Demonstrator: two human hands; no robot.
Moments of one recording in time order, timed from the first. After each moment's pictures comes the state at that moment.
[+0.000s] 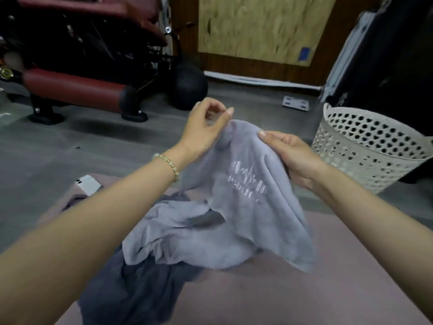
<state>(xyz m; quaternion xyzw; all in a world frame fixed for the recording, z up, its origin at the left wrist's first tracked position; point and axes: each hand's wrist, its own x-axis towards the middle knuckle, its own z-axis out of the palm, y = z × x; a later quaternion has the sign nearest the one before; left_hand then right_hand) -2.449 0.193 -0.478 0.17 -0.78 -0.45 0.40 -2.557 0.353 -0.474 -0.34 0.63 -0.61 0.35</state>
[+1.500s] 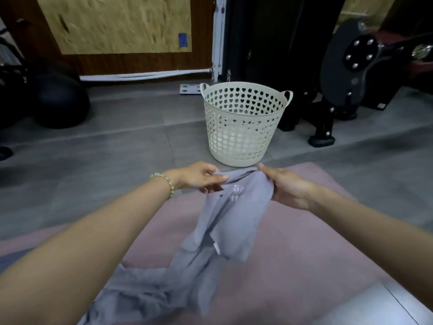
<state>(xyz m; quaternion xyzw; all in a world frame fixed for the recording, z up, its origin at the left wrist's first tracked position) -2.622 0.392 -0.557 0.02 -0.84 -0.51 -0.17 -2.665 0.617 -0.548 -0.04 0.68 -0.65 0.34</state>
